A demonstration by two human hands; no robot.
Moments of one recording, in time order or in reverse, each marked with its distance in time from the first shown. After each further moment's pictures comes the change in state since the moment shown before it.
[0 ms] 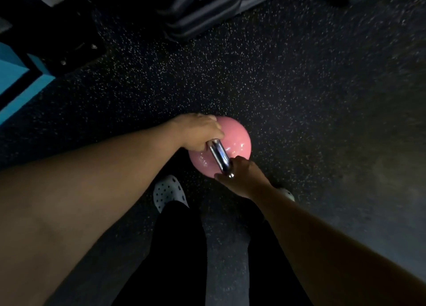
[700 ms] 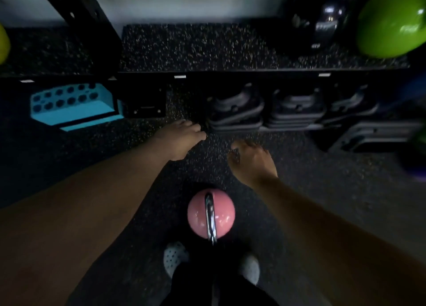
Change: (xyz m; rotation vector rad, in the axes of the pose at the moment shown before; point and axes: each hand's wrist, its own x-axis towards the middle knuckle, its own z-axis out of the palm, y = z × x) left_hand -0.173 -0.029 -0.166 -0.050 0.441 -0.578; right_hand -0.024 -0.204 -0.248 -0.431 0.280 -0.425
